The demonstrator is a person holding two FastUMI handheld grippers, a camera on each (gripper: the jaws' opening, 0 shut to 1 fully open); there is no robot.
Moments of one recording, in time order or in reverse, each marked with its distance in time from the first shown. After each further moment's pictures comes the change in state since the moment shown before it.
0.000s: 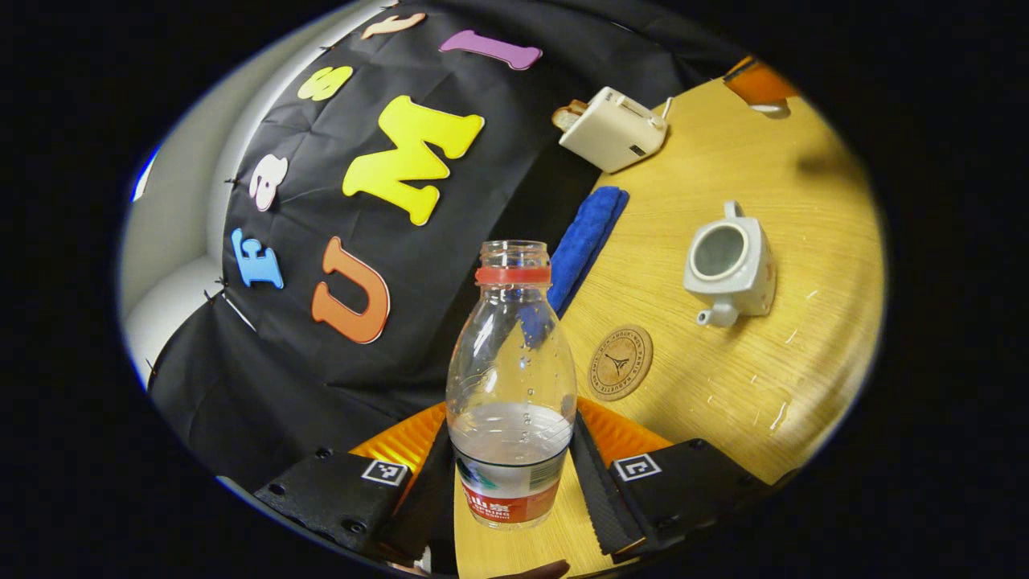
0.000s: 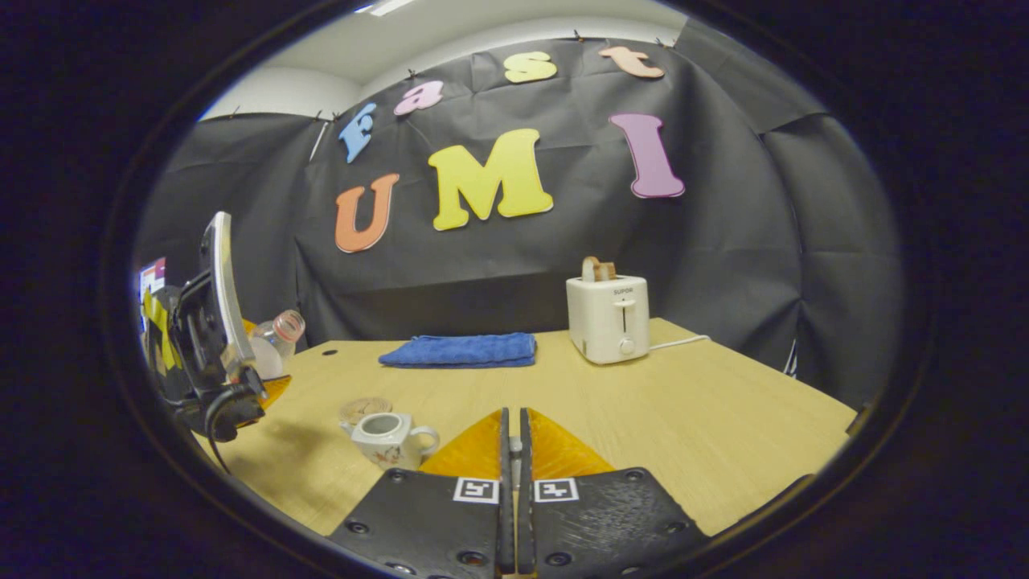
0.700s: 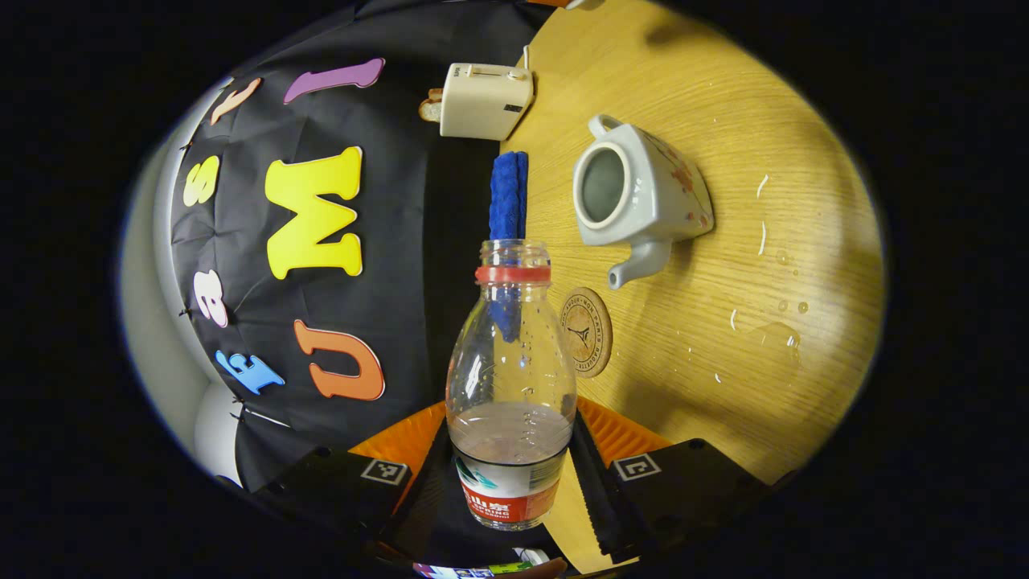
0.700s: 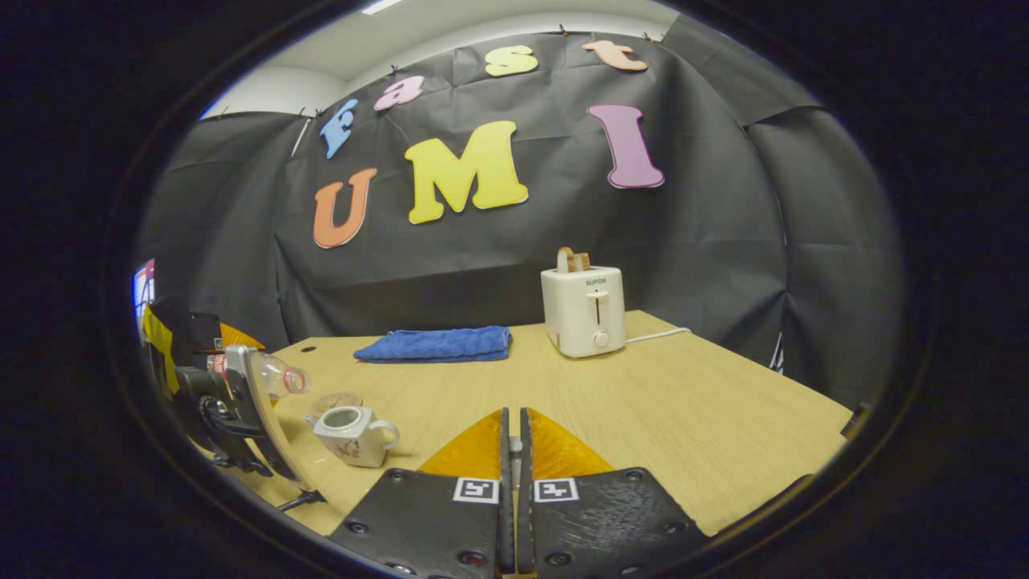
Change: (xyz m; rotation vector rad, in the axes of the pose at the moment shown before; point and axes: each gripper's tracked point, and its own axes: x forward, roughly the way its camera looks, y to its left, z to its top) left arm 0.007 -0.018 0.004 0.481 0.077 -0.050; right arm 0.010 -0.034 -0.006 0.021 0.023 -0.050
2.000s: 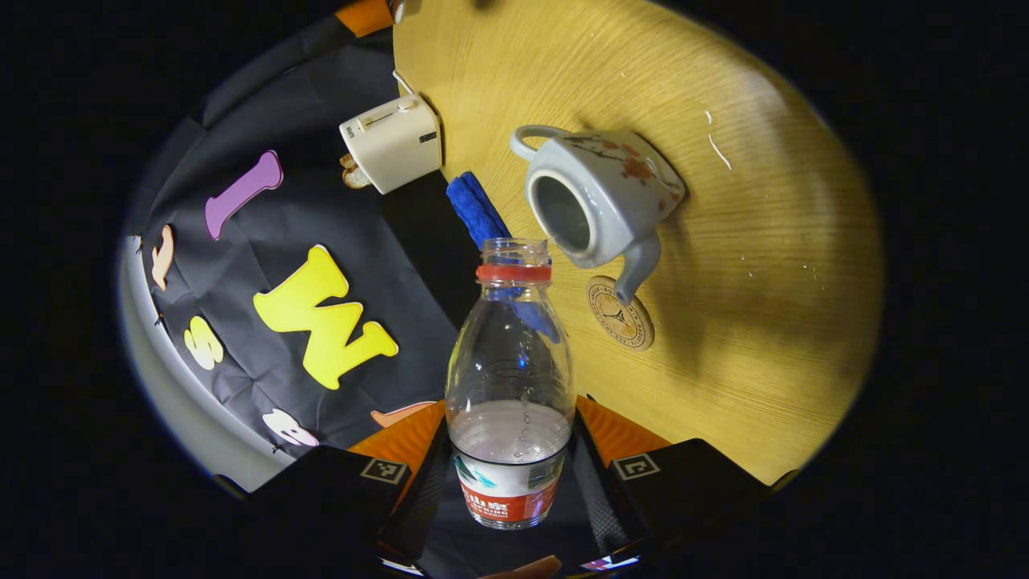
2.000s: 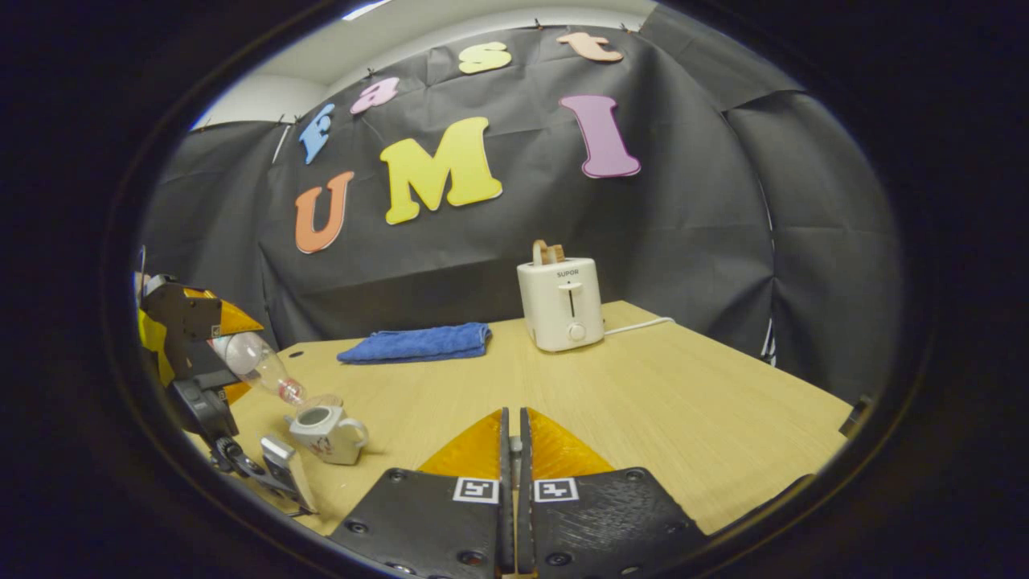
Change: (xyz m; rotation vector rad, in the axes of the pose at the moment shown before) left arm -0.009 0.047 0.042 0.519 0.034 0.111; right arm 0.003 -0.036 -0.001 0.059 0.012 -0.027
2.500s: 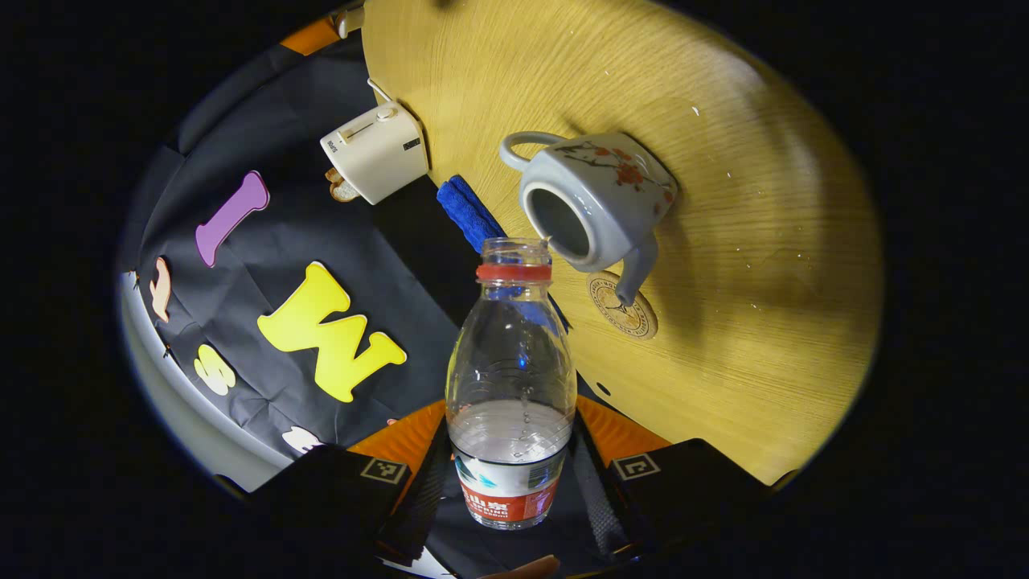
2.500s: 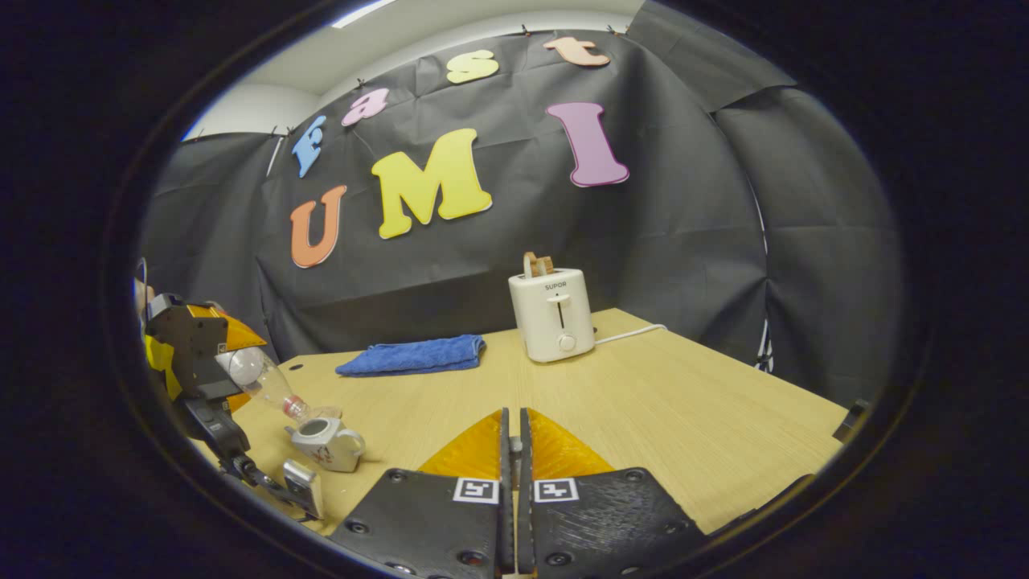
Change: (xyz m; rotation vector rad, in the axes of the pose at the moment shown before) left arm -0.008 0.009 0.003 0.089 0.030 -0.012; right arm -0.005 -0.010 0.009 0.024 -0.021 -0.001
